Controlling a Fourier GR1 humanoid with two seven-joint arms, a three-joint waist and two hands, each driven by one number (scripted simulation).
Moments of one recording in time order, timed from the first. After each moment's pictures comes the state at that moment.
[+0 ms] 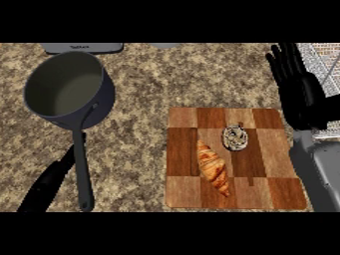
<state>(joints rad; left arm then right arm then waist) 0.08 0.50 -0.35 -1.46 0.09 0.07 -0.10 -0.42 -0.28 0.09 -1.51 -0.30 -0.21 0.05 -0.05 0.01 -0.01</state>
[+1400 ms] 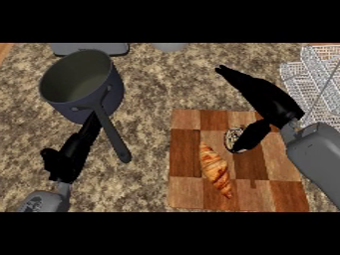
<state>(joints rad) -0.11 0.28 -0.24 -1.35 0.21 0.06 -0.11 -0.63 -0.55 0.52 -1.44 0.22 0.15 0.31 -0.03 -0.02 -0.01</state>
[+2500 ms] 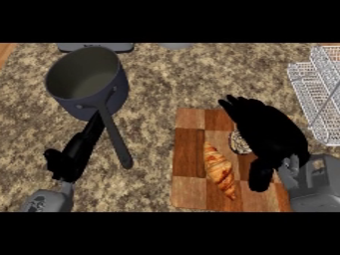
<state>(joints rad) -0.11 0.24 -0.21 -1.35 0.17 0.01 -0.12 -0.58 -0.56 0.60 -1.82 0.35 0.52 0.92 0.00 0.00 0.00</state>
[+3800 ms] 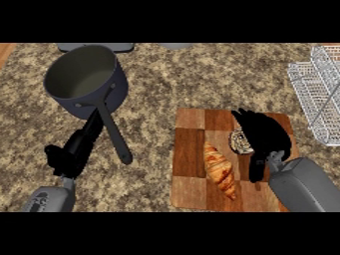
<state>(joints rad) -0.12 0.17 -0.11 -1.33 0.08 -0.06 -0.12 -0.37 -0.37 0.44 -1.49 0.77 0.50 0.61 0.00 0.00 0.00</state>
